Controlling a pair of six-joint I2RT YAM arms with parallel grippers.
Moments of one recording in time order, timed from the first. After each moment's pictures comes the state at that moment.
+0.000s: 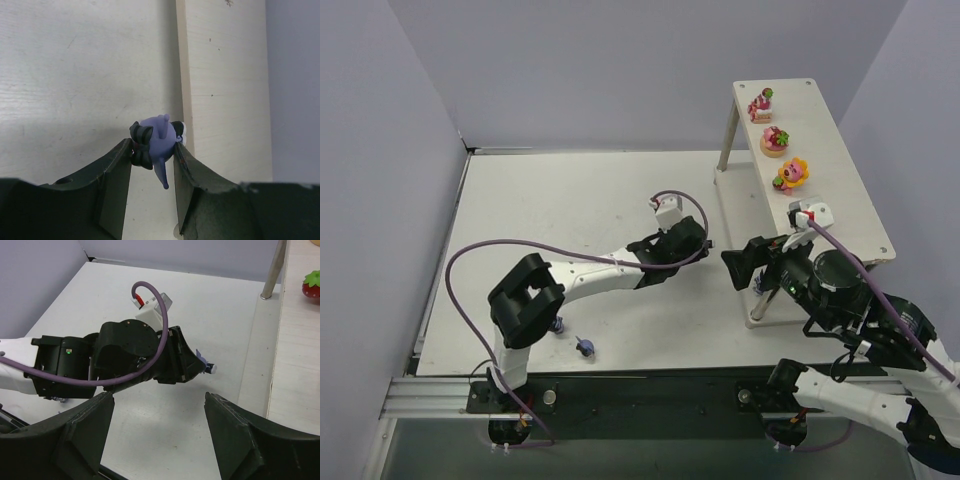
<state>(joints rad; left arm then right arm) -1.02 1.92 1.39 -0.06 -0.48 -1.07 0.94 0.73 1.24 -0.79 0.47 0.29</state>
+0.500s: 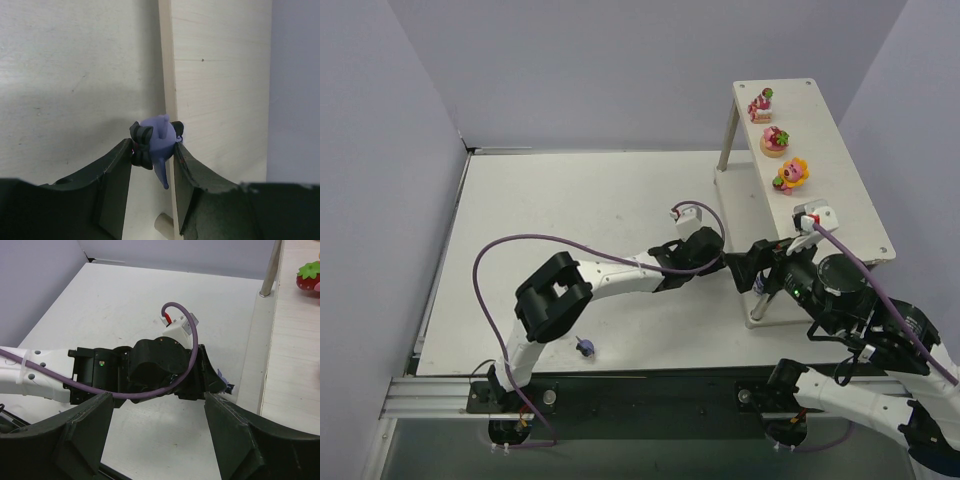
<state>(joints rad) -1.06 2.09 1.52 -0.05 -0.36 -1.15 0.94 0.70 1.22 -0.80 0.47 0.31</state>
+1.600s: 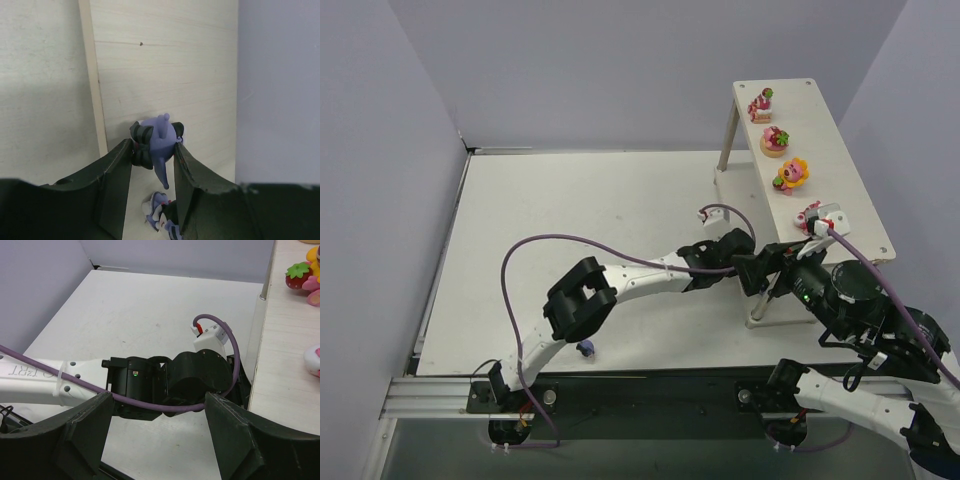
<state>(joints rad) -1.13 2.29 1.87 -0.17 -0.36 -1.22 0.94 0.66 1.22 -0.80 0.47 0.31</state>
